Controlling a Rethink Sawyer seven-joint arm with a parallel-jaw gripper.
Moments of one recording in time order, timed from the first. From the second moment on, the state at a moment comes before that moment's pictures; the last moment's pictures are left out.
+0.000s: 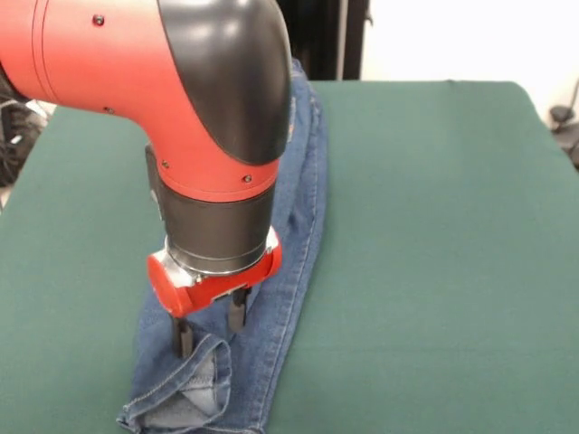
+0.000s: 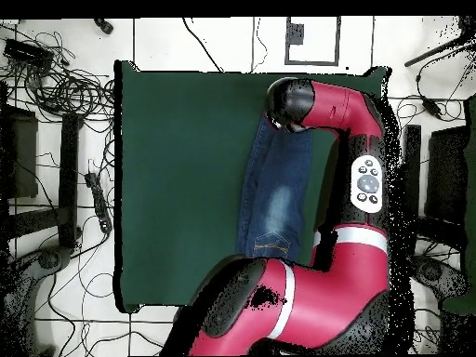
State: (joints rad) arm -0.28 -0.14 0.09 0.72 -0.21 0.95 0.96
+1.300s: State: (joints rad) arm -0.55 -0.19 0.42 0.91 -0.13 0.30 0.96
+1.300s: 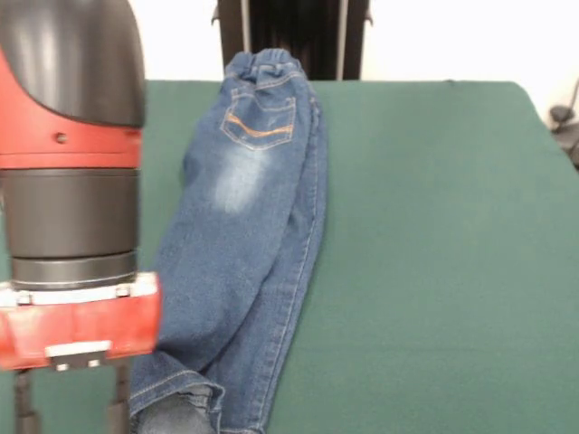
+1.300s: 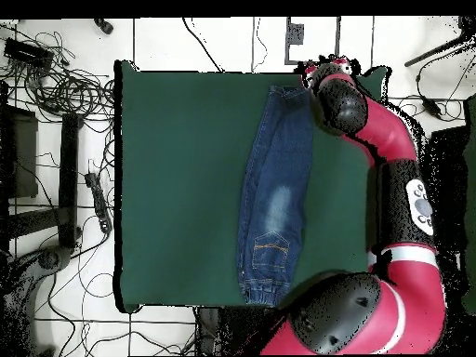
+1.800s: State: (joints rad) arm -0.50 -0.19 0.38 0.87 -0.13 0.44 0.96
